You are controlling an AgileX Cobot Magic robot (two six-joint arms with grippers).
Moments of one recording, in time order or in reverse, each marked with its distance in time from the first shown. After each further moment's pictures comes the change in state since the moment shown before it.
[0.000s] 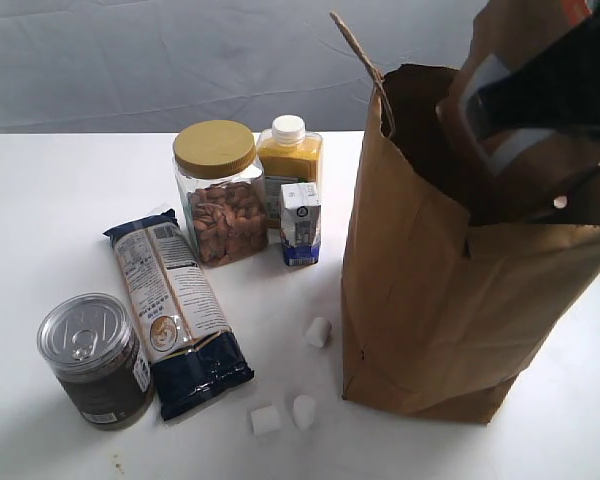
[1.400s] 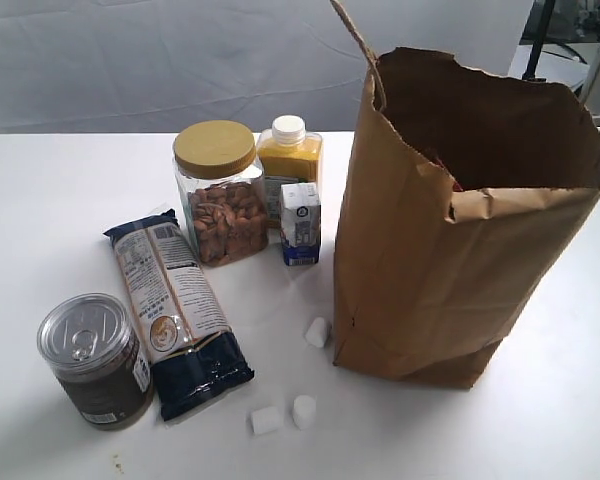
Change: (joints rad) left arm 0.000 0.000 0.000 0.000 0.000 0.000; right arm 0.000 -0.602 0.372 -0.010 -0.318 0.052
